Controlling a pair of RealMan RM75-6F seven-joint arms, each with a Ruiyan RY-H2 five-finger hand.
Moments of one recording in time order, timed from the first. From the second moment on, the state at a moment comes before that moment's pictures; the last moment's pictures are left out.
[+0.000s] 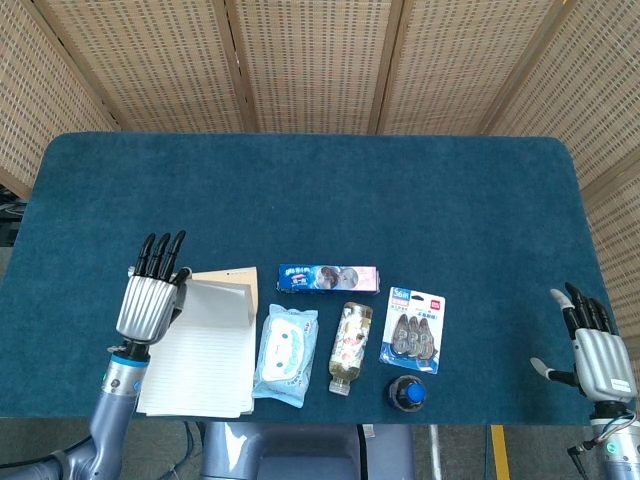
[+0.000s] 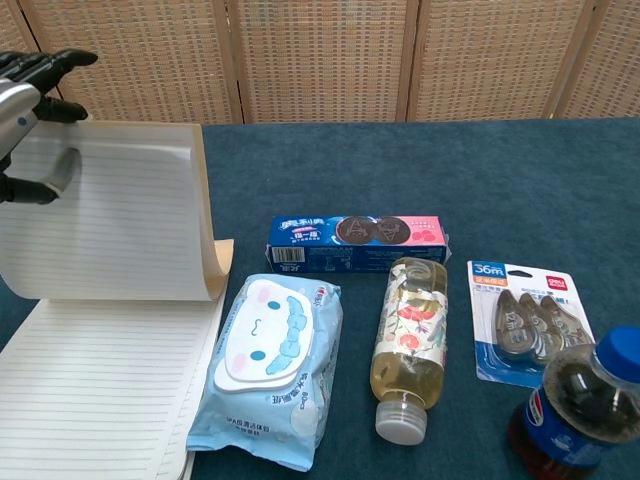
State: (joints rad) left arm -0.34 -1.62 -0.24 -1.49 1.58 1.39 0.59; right arm 0.08 -1.09 0.08 -1.72 -1.38 1.39 0.03
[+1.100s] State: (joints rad) left arm -0.71 -1.64 -0.49 -1.12 1.23 1.19 0.65; right arm 0.10 -1.08 0.09 -1.72 -1.36 1.36 0.04
